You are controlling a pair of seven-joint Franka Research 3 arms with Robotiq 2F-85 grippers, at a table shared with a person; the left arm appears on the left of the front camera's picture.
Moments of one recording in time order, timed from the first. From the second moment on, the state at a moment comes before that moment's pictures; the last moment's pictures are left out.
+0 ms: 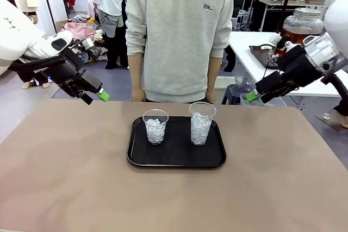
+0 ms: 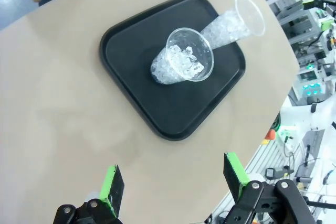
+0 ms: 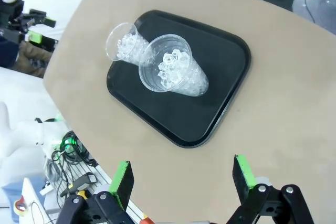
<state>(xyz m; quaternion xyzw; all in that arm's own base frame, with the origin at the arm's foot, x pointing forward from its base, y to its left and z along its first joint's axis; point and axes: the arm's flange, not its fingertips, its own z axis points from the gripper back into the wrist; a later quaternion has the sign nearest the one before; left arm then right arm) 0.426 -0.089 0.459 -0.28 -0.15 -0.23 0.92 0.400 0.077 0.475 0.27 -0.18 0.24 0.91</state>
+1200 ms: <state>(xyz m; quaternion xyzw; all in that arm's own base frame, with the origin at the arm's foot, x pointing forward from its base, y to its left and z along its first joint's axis) 0.454 -0.033 0.452 -0.48 -0.08 -0.05 0.87 0.431 0.019 0.475 0.49 -0.04 0.03 0.87</state>
